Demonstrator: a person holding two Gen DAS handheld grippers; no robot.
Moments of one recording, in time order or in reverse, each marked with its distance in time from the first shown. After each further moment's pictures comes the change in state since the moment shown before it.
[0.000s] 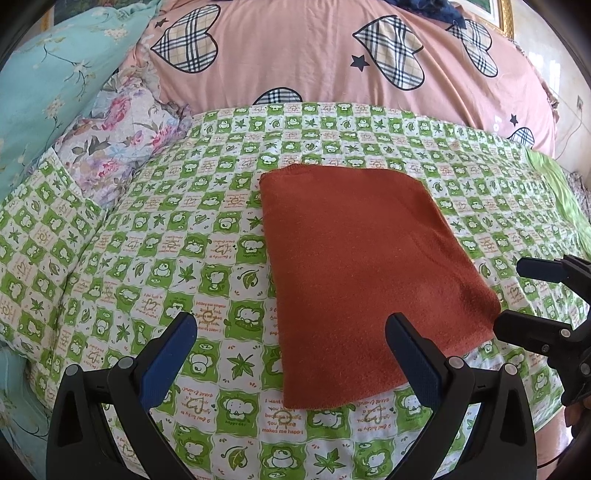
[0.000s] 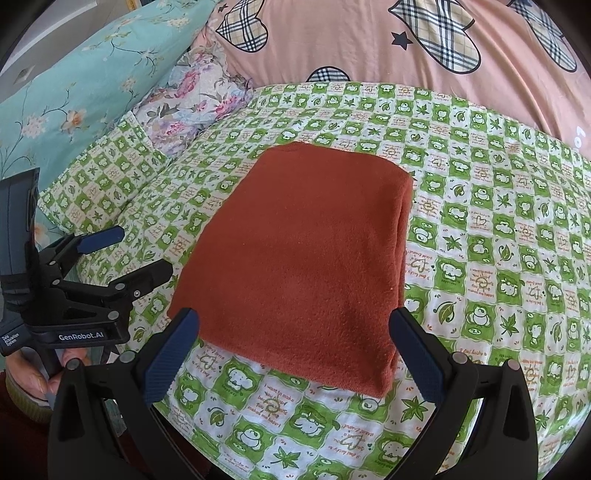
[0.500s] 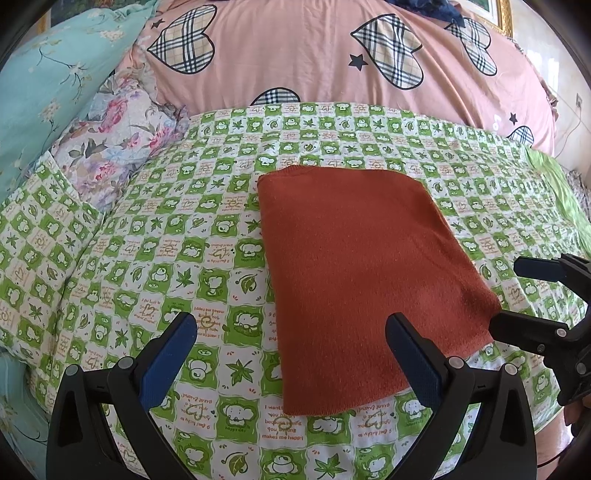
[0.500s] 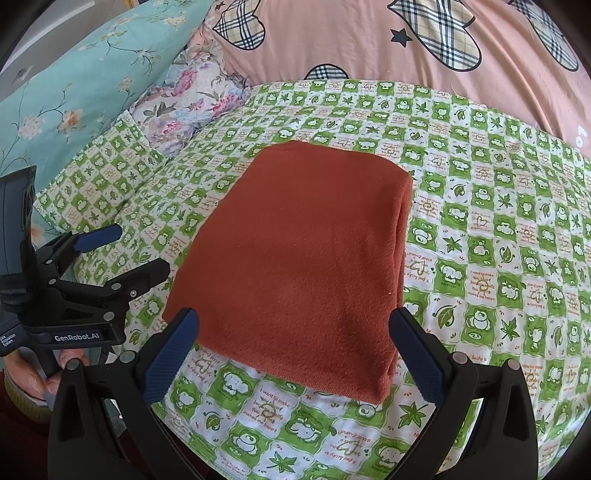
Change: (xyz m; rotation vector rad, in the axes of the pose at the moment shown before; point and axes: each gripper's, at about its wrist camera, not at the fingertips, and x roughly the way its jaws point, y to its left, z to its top) left arm 0.002 -0.001 0.002 0.007 0.001 -0.001; right arm 0.006 -0.006 0.004 0.001 0.008 0.000
